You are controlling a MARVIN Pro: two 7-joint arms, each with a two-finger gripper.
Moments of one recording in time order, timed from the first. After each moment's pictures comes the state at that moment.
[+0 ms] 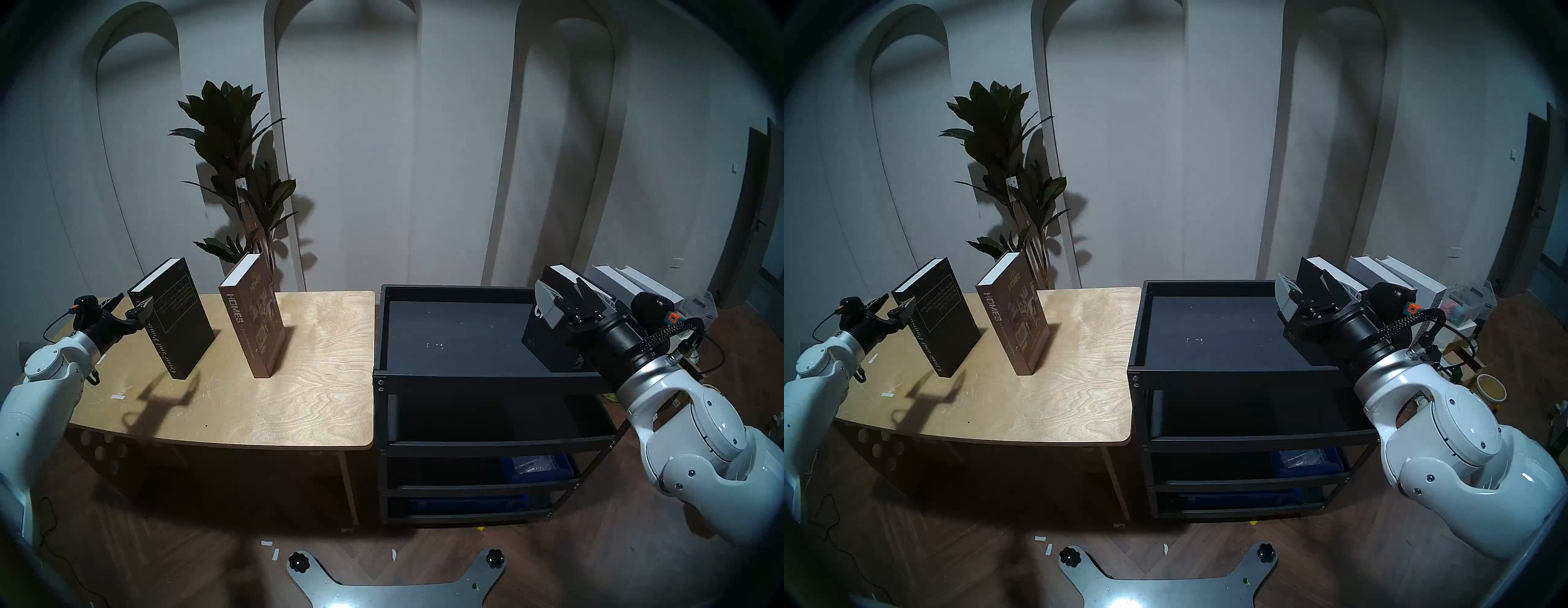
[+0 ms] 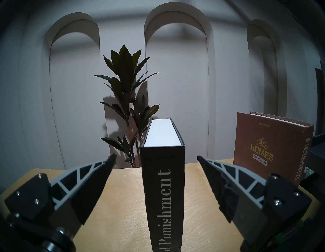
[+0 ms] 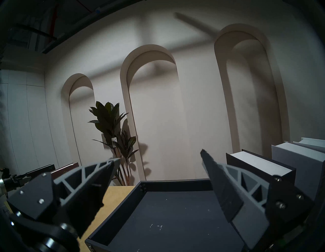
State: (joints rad) left arm 1.32 -0.54 -1.45 -0.98 -0.99 -0.17 -0.45; right arm -2.20 -0.47 1.76 -2.43 1.08 -0.20 -0.39
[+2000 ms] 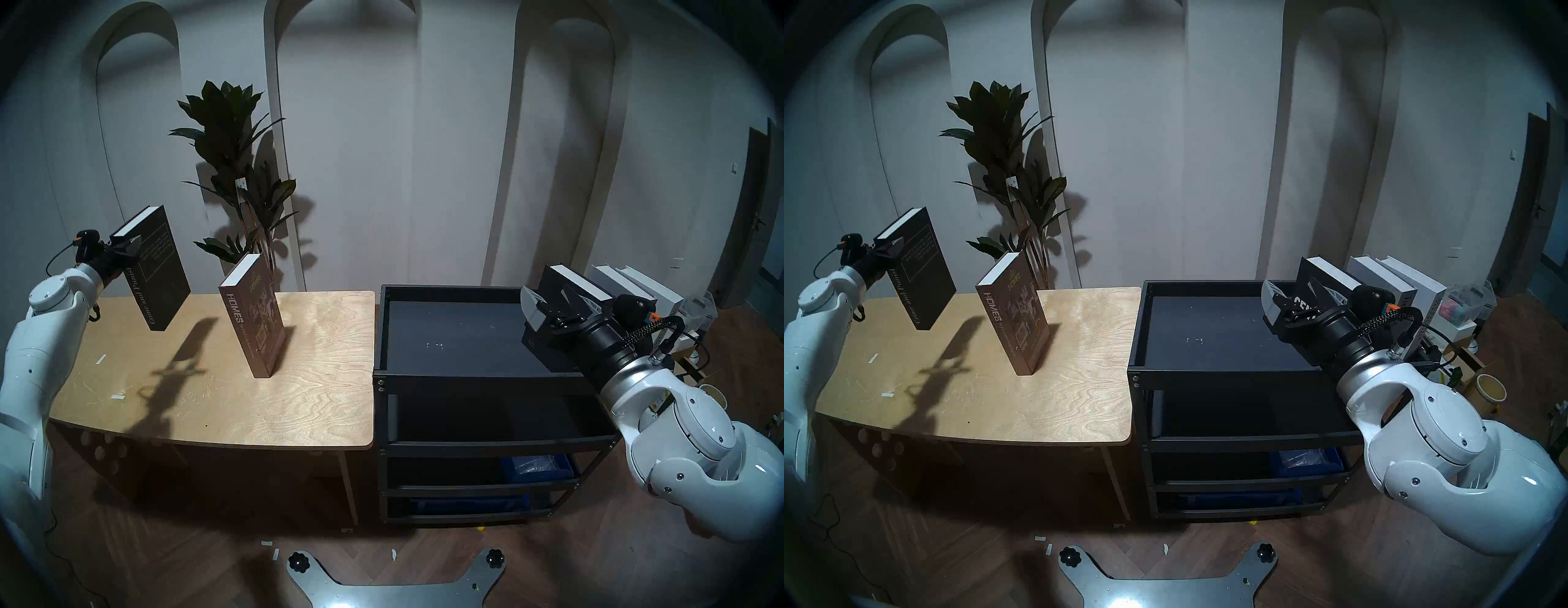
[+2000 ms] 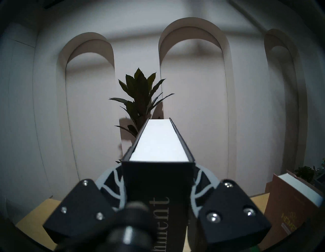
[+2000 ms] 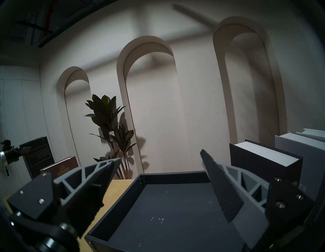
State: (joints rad) left arm 0.86 -0.62 -1.39 -0.89 -0.74 0.03 -0.32; right arm -2.06 -0.43 1.61 -2.43 1.08 -0.19 -0.49
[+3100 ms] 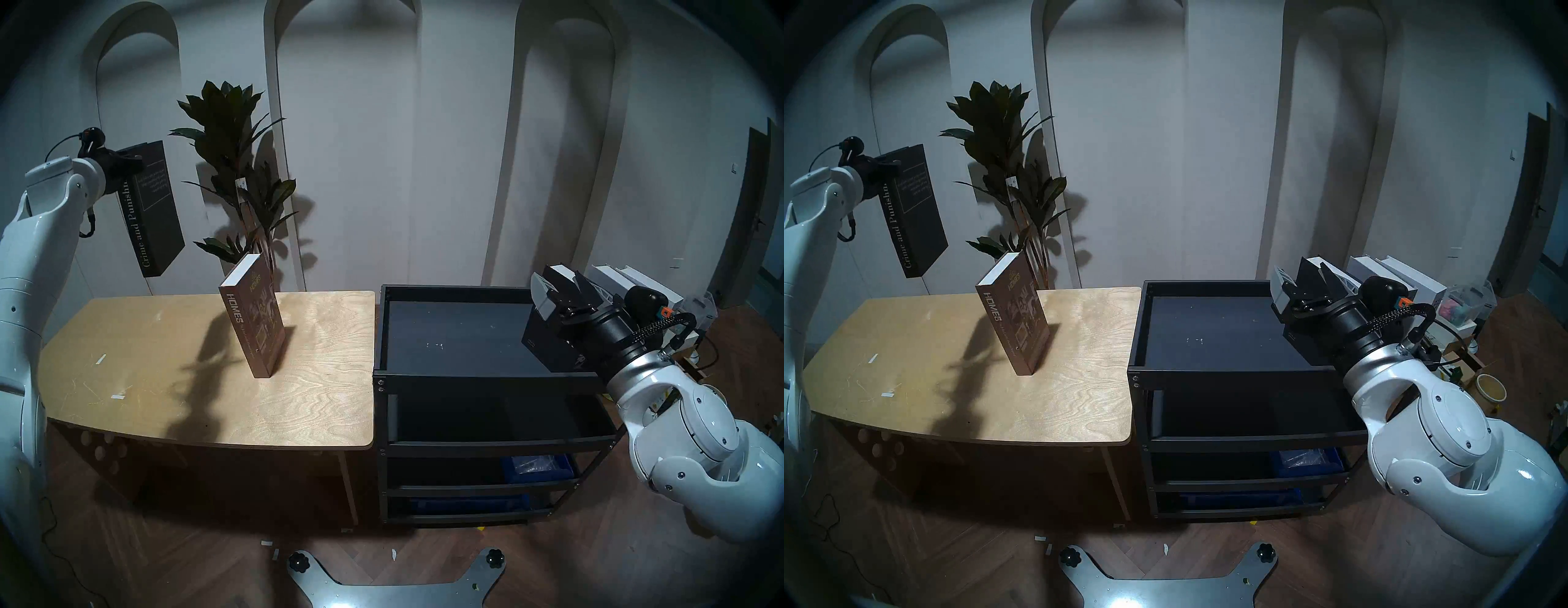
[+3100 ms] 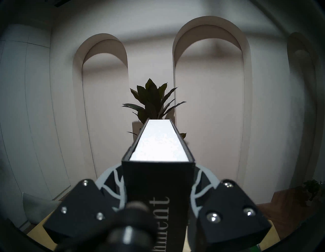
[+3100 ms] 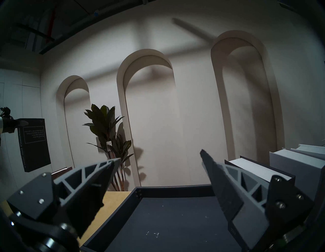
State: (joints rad) left arm 0.65 -0.64 -1.44 -1.33 -0.76 0.67 0.07; right arm -2.09 -0.45 1.65 -2.43 1.02 -0.22 -0.48
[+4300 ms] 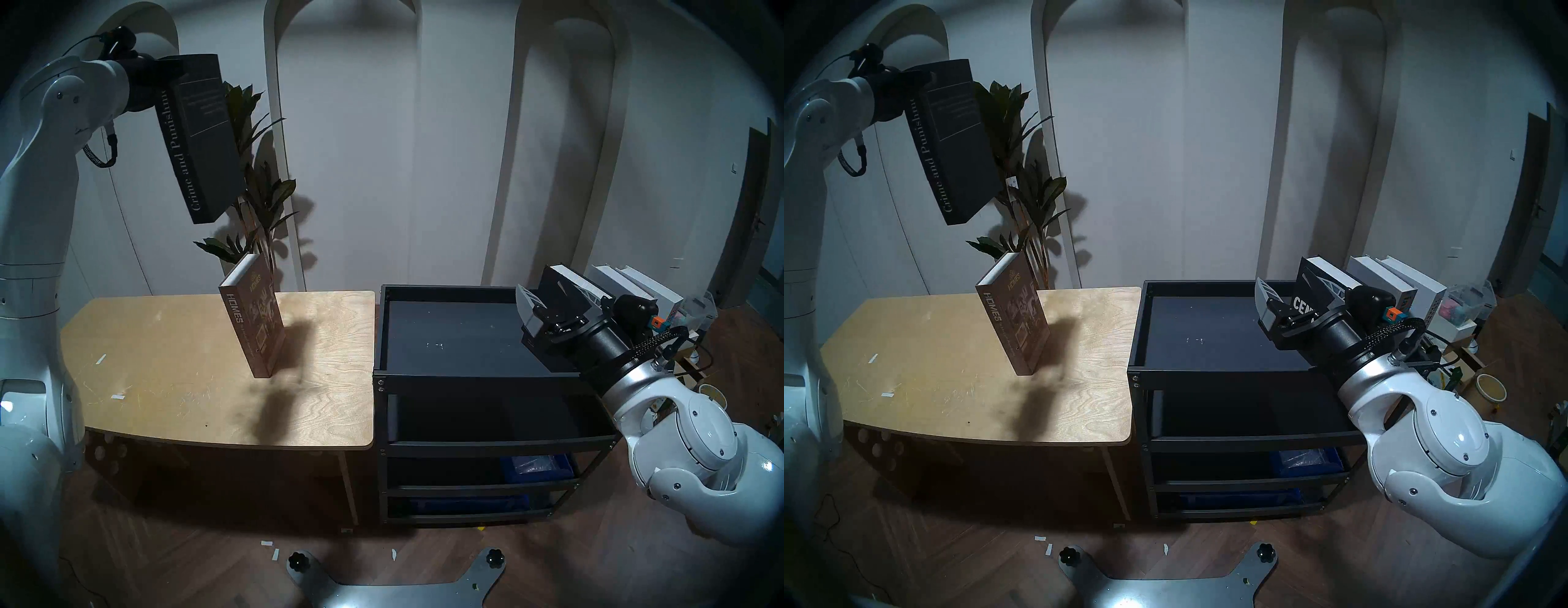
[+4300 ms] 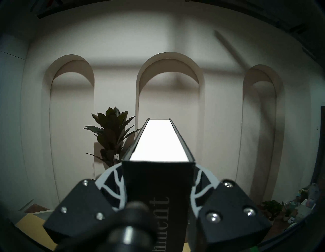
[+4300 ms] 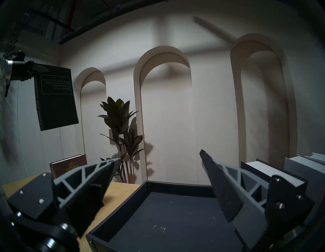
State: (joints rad) left arm 0.61 -0.84 -1.53 -1.83 -1.08 0.96 0.43; right arm -2.13 -0.42 1.64 -2.43 0.95 -0.22 -0.41
